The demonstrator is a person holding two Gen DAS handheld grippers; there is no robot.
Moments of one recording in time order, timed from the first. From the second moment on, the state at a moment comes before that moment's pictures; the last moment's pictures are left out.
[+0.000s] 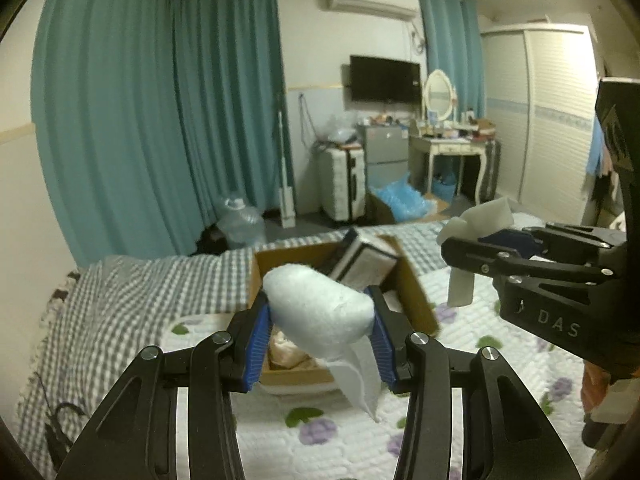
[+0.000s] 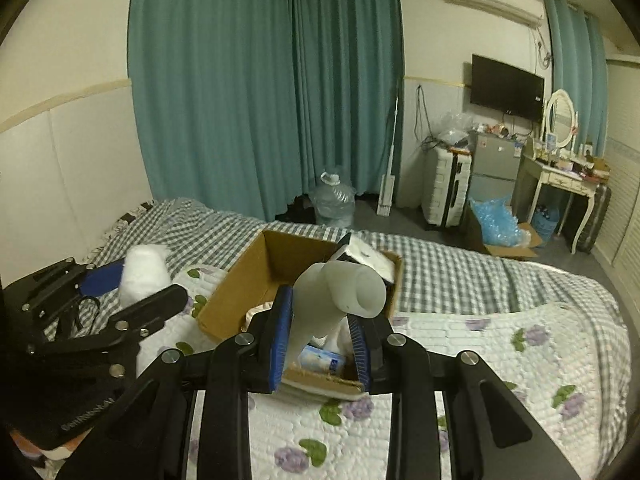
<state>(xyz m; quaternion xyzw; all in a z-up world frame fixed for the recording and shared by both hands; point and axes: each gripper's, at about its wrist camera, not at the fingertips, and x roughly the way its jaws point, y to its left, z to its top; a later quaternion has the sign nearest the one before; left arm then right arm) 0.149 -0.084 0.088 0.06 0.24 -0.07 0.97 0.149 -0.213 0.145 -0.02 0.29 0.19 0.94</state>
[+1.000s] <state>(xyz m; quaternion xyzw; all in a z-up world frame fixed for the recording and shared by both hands) 0.235 -0.058 0.031 0.06 0.27 -0.01 0.96 0.209 -0.219 0.137 0.03 0.27 0.14 0.95</state>
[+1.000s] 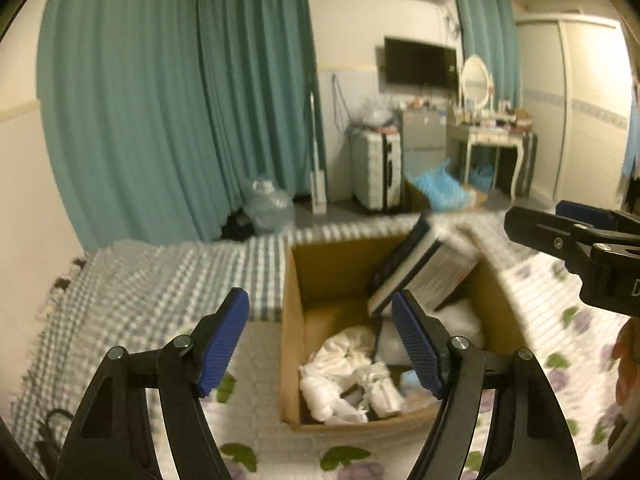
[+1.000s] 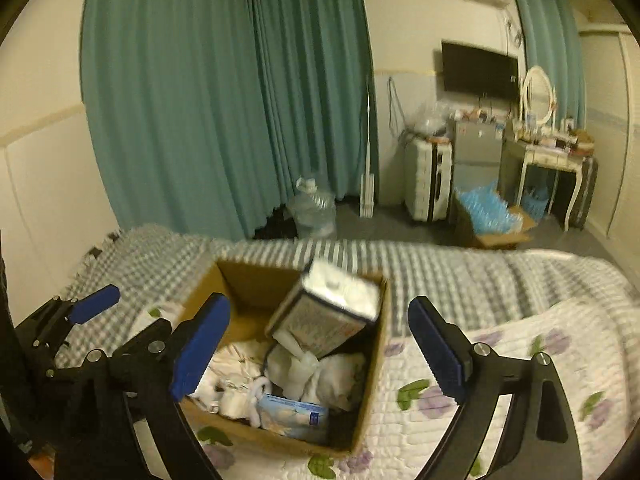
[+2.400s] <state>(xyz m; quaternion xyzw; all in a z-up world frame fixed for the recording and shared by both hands) 0.061 -0.015 0.047 0.02 0.15 0.03 0.99 0.045 -0.229 0.083 0.03 0.18 0.09 0.98</state>
